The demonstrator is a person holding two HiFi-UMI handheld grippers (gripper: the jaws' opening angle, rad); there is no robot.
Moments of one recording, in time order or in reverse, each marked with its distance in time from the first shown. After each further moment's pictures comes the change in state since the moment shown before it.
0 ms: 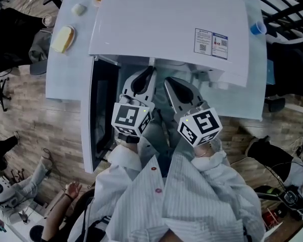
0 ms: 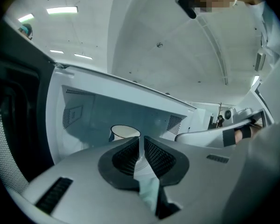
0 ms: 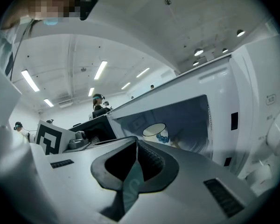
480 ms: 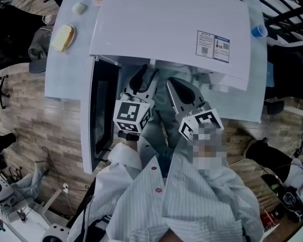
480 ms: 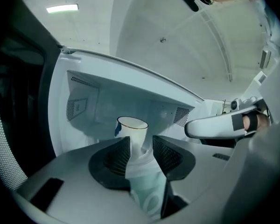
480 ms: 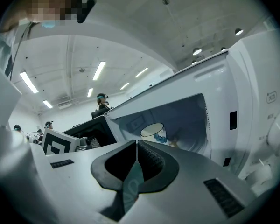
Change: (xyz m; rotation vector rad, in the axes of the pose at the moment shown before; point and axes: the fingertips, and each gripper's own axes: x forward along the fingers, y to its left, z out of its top) left arm 0.008 0.016 -0.021 -0.009 0.054 0.043; right arm 0.002 -0.007 0.000 0.020 0.001 -0.007
